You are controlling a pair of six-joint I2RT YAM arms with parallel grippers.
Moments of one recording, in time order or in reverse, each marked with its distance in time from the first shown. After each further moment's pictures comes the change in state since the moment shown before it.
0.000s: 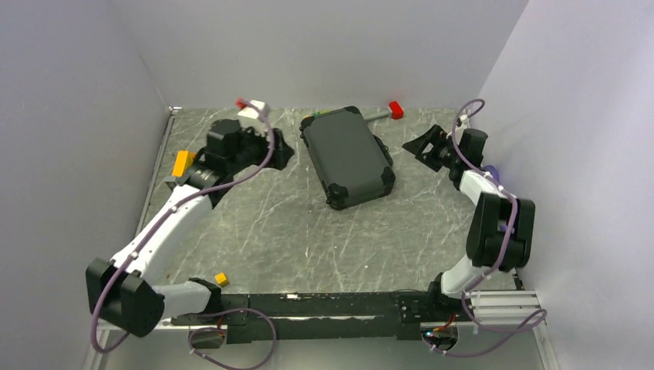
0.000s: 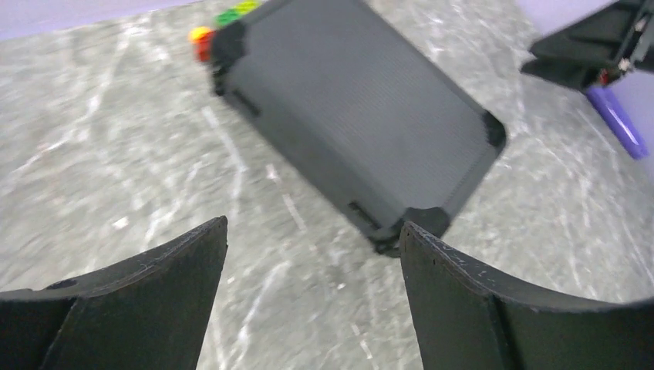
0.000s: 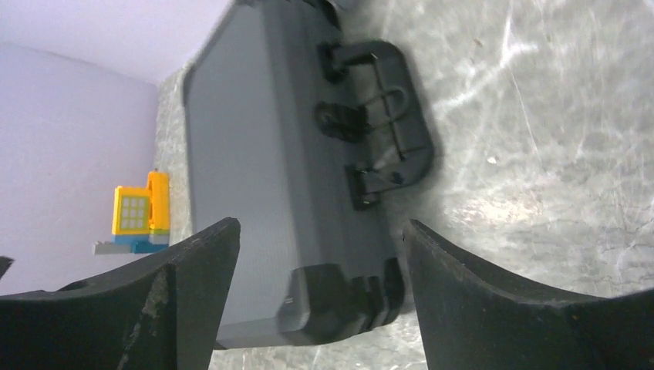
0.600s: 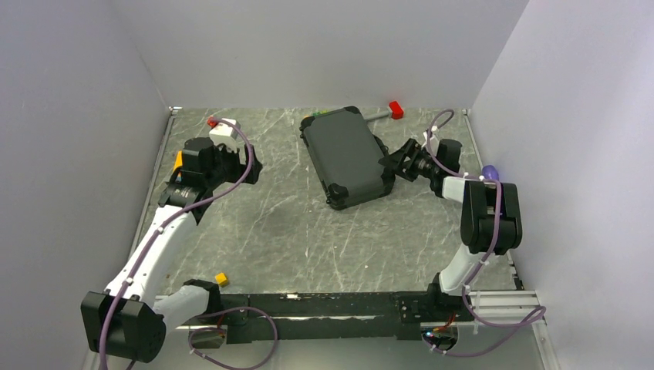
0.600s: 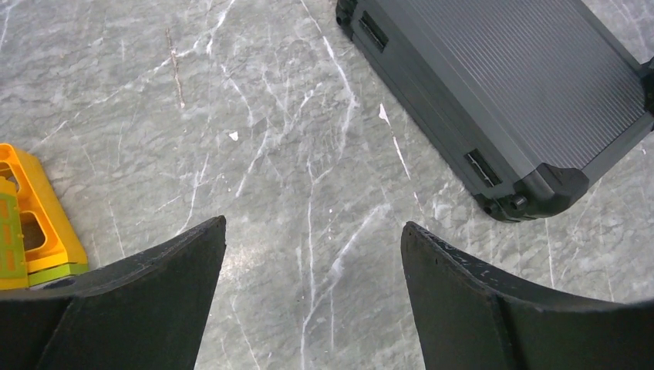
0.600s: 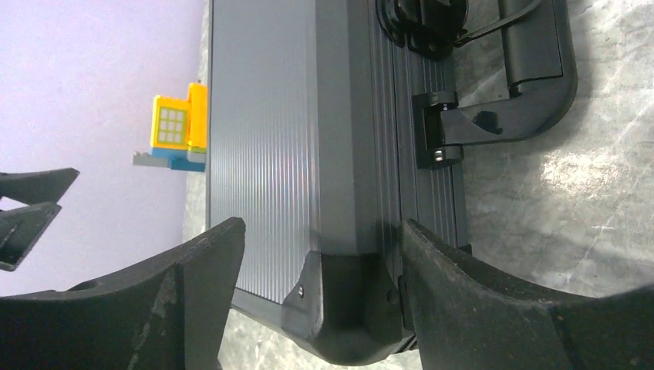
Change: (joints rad) left arm 0.247 -0.206 -0.206 -0.096 -0.030 0.106; right arm 0.108 0.206 -0.099 0.250 -0.200 0.093
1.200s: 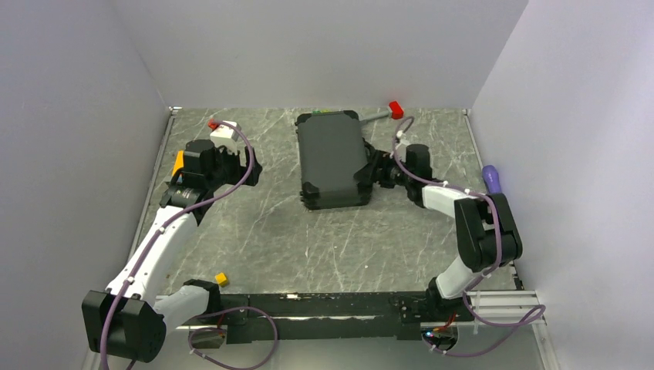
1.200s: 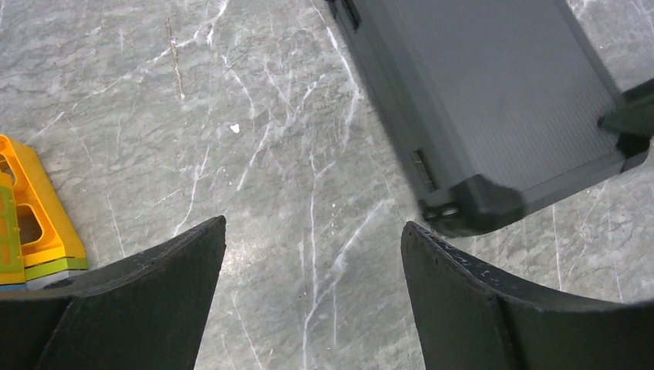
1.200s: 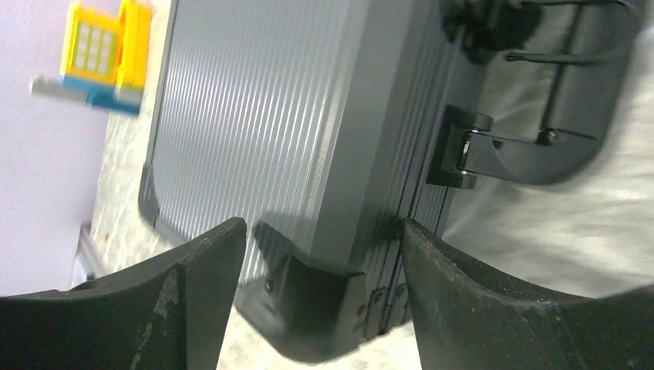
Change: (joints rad) left arm 0.004 0.001 -0.027 0.011 -0.006 0.004; right arm 0.235 -0.111 -0.063 -0.069 0.261 -0.158
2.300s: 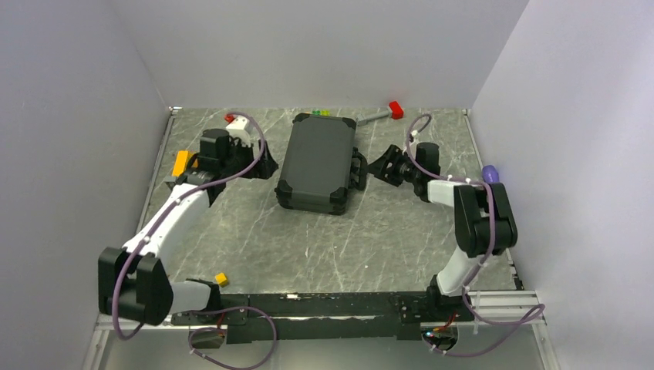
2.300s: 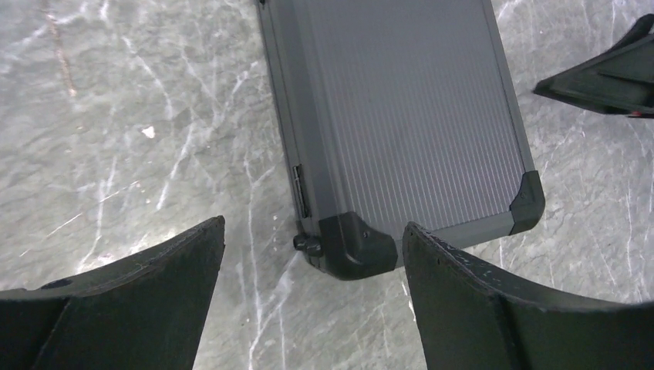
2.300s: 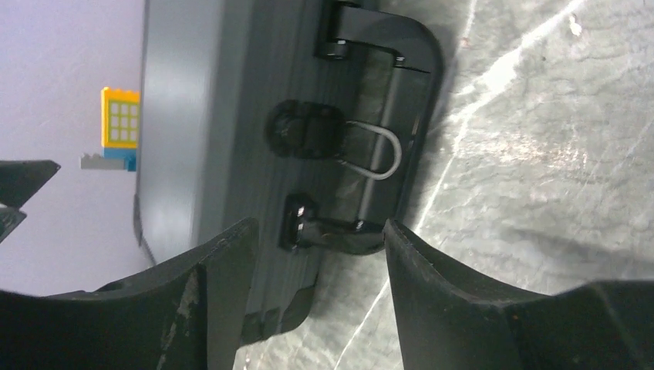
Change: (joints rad) left arm -0.016 0.183 0.055 0.061 0.133 -0.094; right arm -0.073 0.048 0.026 0.010 -0.043 0.135
